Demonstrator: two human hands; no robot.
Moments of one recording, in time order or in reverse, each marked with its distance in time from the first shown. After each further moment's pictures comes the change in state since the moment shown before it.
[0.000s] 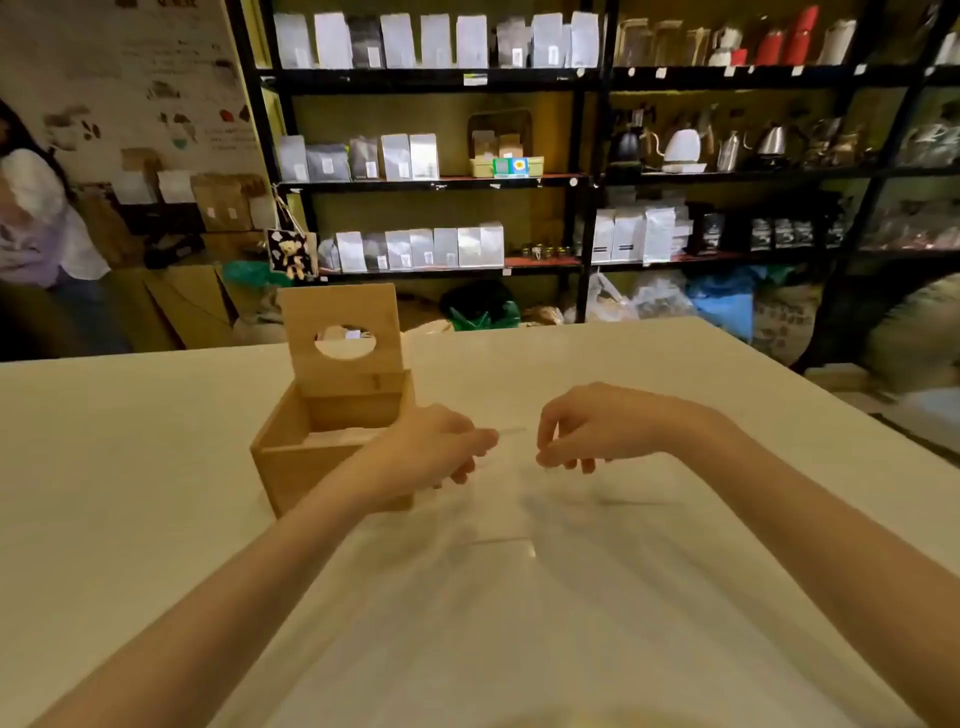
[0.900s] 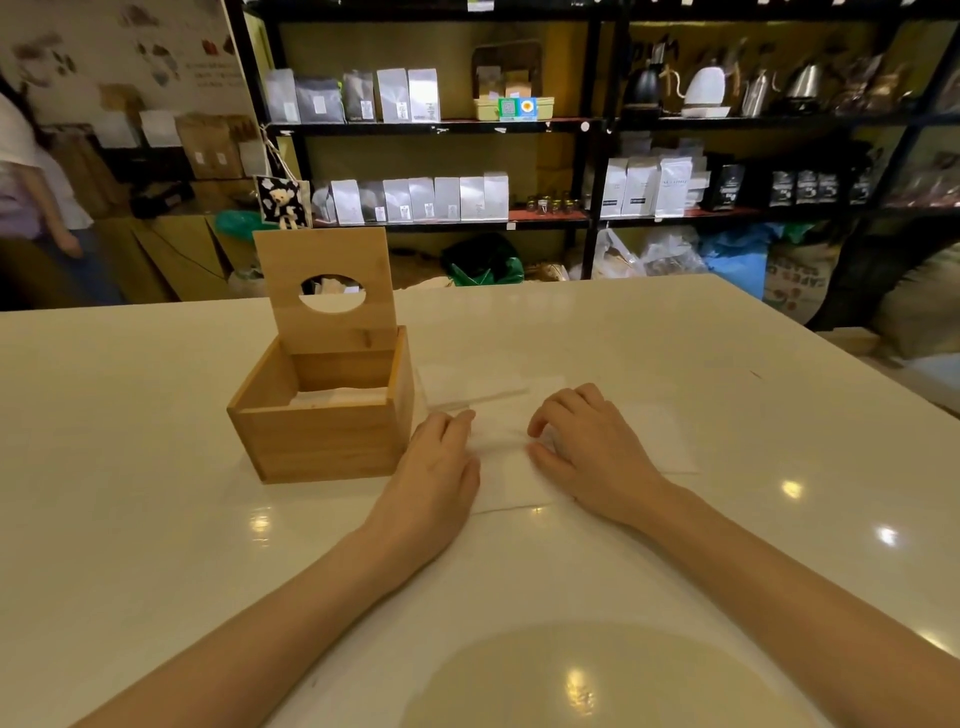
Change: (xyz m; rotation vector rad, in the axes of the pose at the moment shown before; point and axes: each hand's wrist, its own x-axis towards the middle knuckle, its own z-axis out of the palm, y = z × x) left_hand 0.008 -0.060 0.068 0.250 0.418 0.350; right_hand 0.023 0.026 0.089 -0.154 0.612 -0.141
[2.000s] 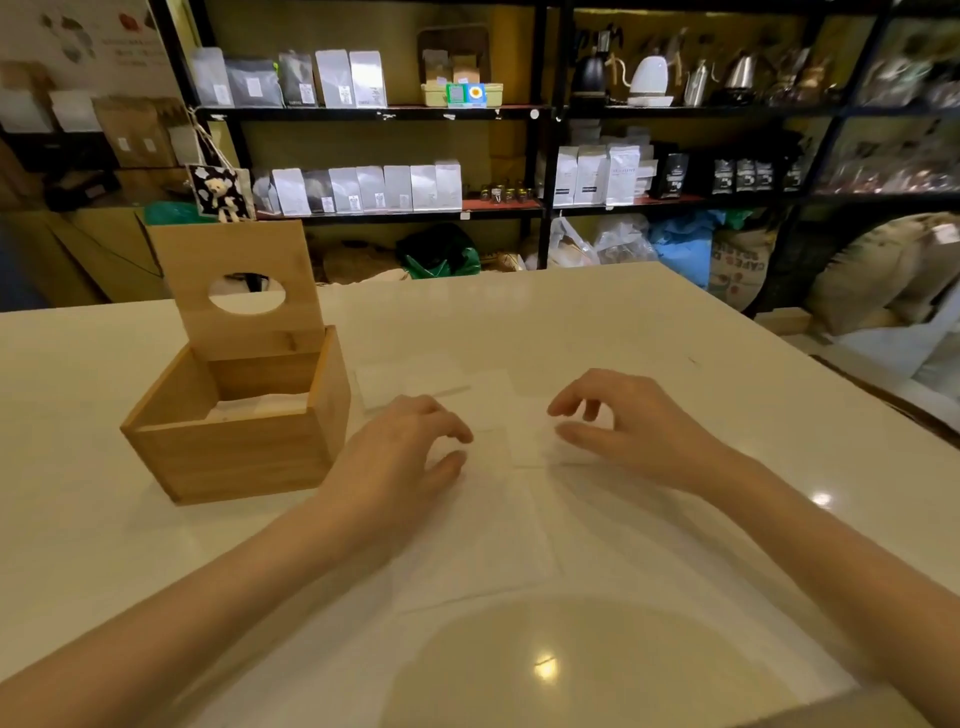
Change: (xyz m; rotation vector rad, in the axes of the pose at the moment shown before) left_hand 0.019 0.037 -0.024 0.013 -0.167 0.094; right_hand -0.026 0.049 -0.062 0.241 -0.101 0.129
